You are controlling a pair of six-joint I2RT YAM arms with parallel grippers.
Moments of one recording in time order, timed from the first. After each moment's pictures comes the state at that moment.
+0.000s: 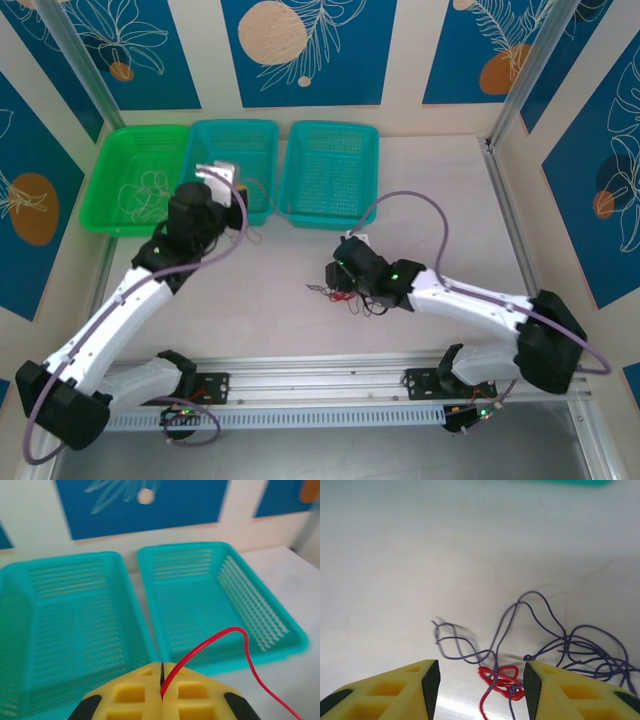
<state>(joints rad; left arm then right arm) -0.43 1.09 1.03 -0.27 -0.12 -0.10 0.92 1.24 0.82 -0.45 0.24 0.71</state>
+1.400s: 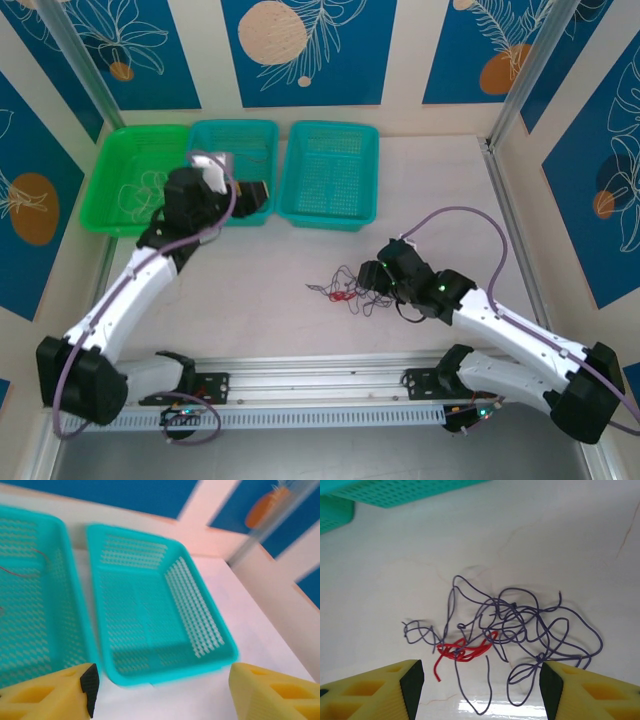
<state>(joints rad) -0.35 1.16 0.97 -0.16 0.29 -0.39 0.75 0.97 0.70 -0.64 0.17 0.91</state>
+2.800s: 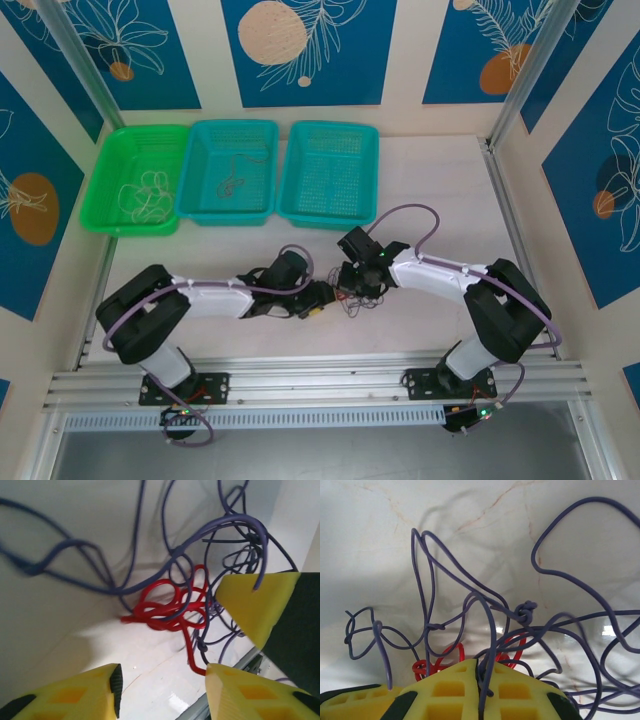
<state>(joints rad) -0.88 1.61 0.66 0.15 0.37 -1.23 0.73 1.53 0.86 -0.55 -0.10 0.98</state>
